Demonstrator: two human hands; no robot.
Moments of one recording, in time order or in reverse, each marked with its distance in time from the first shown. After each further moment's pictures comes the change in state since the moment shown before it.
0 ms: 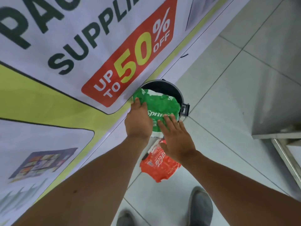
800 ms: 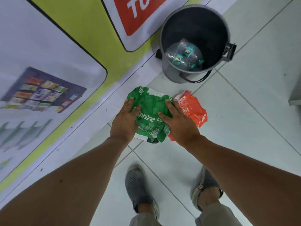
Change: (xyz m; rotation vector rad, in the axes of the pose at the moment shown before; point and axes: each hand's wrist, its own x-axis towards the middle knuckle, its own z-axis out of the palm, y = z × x) left_hand -0.133 -0.226 0.137 -0.081 -0.180 0.142; right_hand -0.054 -0.080 0.147 0.031 -0.121 -0.122
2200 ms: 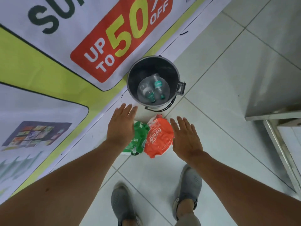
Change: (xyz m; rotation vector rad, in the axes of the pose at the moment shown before) left_hand 0.056 0.136 -0.079 0.189 0.149 0.177; right_hand -0.060 0.086 -0.115 0.050 0.021 0.310
